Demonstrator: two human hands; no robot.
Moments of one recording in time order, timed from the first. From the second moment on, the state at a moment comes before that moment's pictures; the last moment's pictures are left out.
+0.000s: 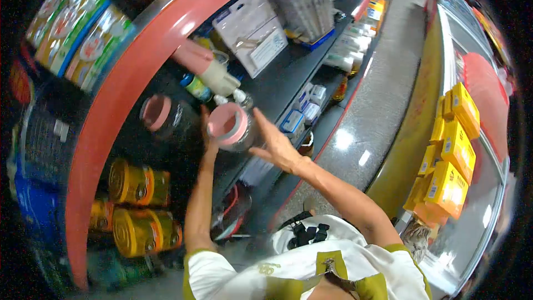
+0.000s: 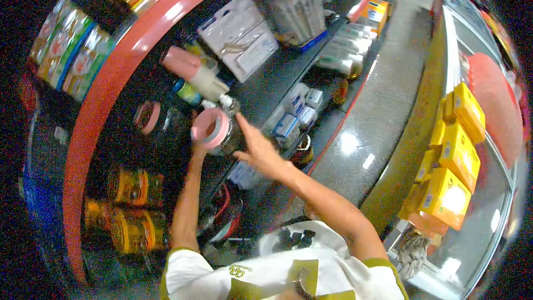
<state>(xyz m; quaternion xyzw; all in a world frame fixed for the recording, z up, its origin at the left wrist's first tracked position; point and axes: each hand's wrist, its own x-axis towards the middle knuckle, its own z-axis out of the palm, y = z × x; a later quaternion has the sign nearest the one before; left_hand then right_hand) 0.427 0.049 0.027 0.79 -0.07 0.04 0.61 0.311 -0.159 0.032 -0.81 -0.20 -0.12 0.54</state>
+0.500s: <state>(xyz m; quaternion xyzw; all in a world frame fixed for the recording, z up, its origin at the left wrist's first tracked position) 0.378 0.169 0.079 0.98 0.05 0.12 0.12 0.316 -0.157 0.037 -0.80 -0.19 -0.07 0.57</state>
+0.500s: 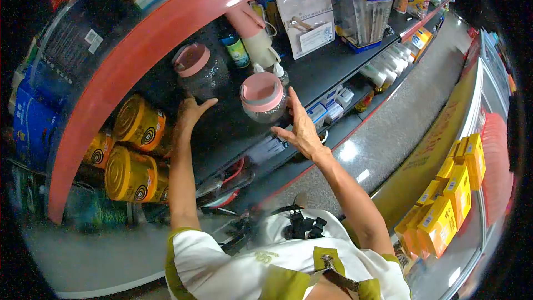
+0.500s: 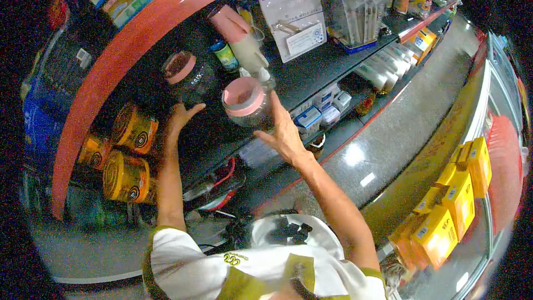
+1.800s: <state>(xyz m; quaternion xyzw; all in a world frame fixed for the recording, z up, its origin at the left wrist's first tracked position) 0.377 0.099 -0.015 0.71 0.03 0.13 0.69 0.455 -0.158 0.012 -0.85 -0.22 -0.20 0.44</state>
